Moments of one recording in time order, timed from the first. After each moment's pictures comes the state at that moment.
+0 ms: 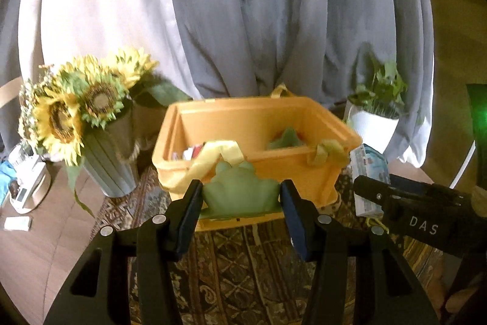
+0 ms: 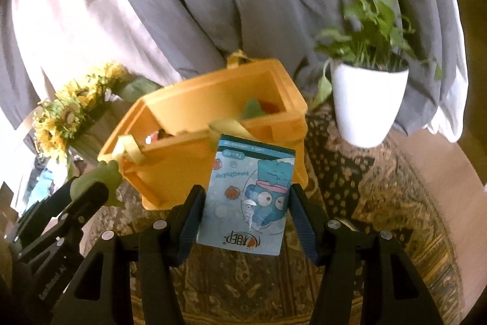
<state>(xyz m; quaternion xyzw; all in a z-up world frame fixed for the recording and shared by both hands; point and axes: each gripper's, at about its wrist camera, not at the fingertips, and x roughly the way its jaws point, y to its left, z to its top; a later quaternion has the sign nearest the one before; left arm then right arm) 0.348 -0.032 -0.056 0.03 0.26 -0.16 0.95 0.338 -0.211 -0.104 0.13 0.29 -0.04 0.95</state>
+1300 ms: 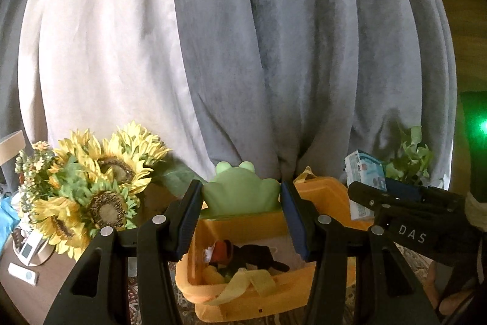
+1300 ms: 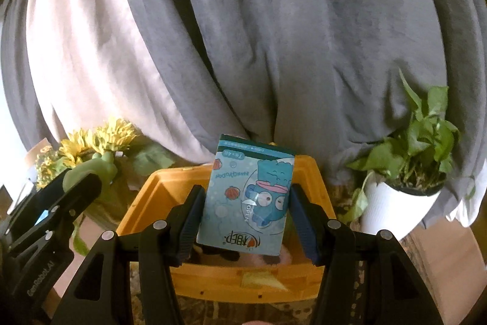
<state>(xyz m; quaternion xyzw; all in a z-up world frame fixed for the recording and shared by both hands) 0.425 -0.033 0.003 0.02 0.16 -0.14 0.98 0.423 -0.208 -0.028 0.08 0.21 -0.02 0.98</state>
